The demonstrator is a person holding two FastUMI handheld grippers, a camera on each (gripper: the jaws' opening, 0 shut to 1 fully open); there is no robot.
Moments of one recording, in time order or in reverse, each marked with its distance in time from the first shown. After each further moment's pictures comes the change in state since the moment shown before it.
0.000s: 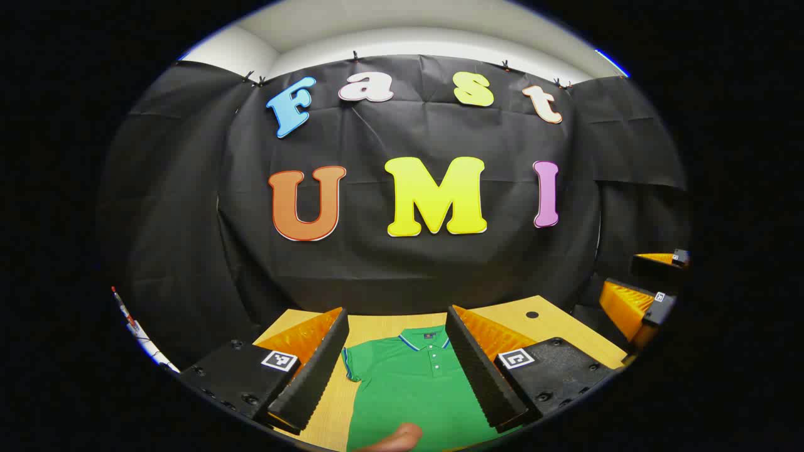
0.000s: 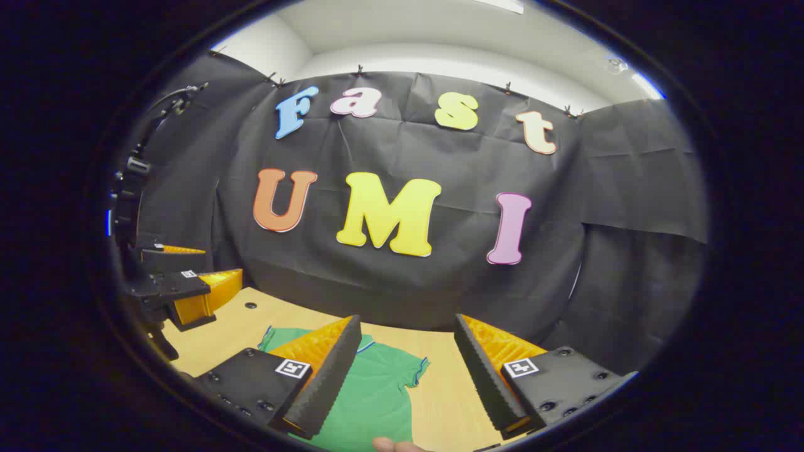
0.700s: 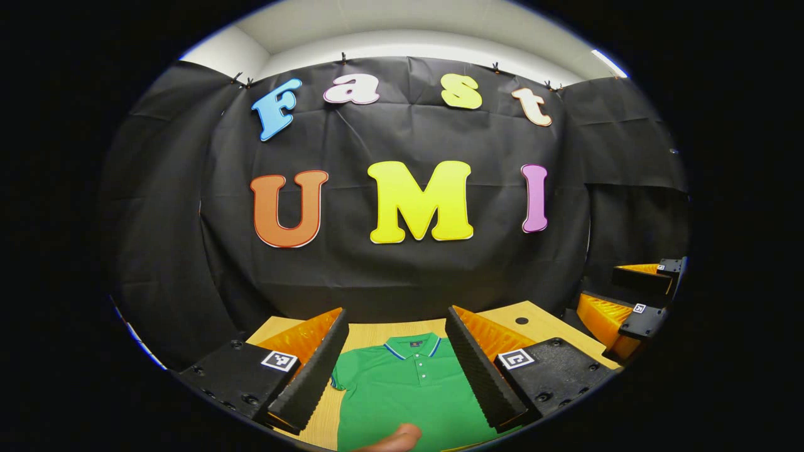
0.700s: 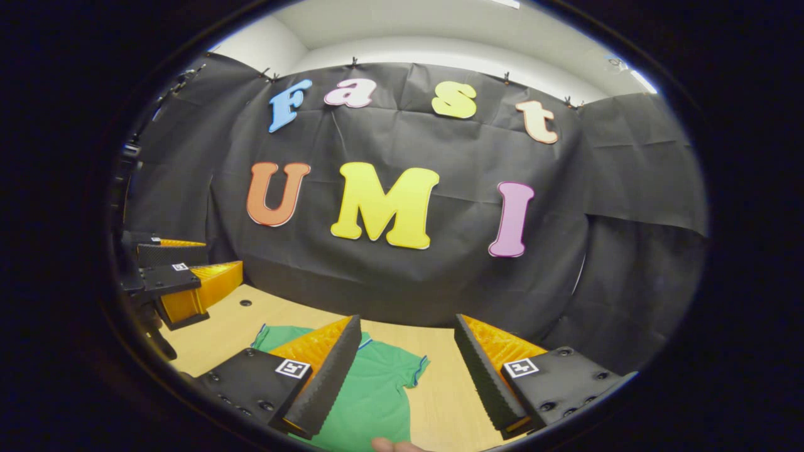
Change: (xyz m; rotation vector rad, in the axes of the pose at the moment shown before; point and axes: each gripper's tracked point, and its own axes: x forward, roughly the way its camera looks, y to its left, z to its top) left arm 0.025 -0.018 0.002 0.005 -0.008 -0.047; right arm 0.032 -0.012 -0.014 0.019 0.050 -0.006
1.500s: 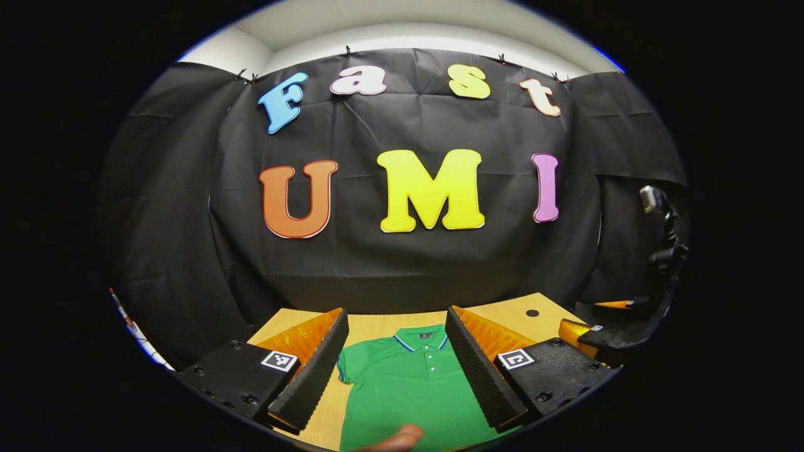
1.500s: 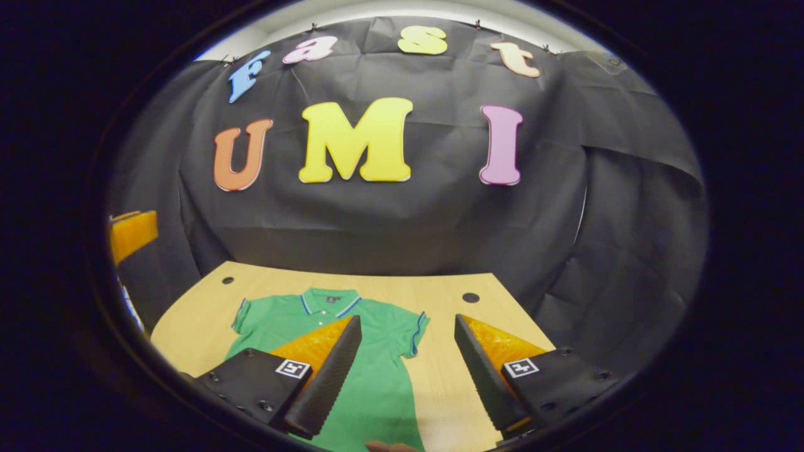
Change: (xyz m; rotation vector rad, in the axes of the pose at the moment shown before) left arm -0.001 0.010 -0.016 0.019 0.052 0.067; right arm 0.086 -0.034 -0.124 0.115 0.283 -0.061
